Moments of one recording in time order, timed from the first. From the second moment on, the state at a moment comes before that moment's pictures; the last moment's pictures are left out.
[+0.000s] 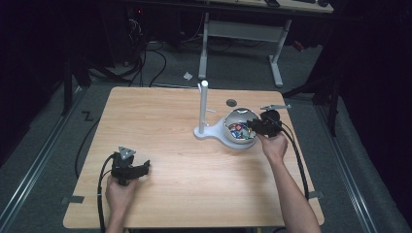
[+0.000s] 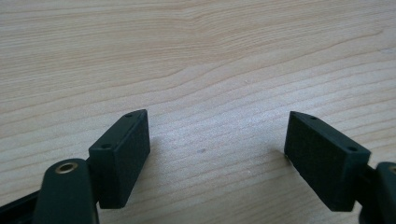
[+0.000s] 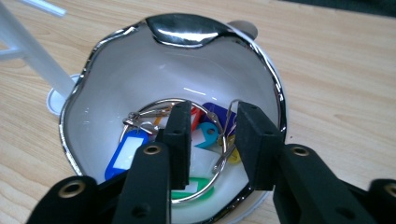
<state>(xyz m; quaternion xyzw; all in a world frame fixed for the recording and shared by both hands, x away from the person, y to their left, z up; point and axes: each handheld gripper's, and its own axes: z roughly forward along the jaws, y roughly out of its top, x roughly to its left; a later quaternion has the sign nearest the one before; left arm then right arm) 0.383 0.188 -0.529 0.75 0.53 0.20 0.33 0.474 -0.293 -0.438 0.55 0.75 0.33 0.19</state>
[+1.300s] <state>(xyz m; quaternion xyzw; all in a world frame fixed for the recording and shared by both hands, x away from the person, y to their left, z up) 0.383 0.188 -0.529 0.75 0.53 0.20 0.33 0.400 -0.318 -0.391 0.52 0.74 0.36 0.24</state>
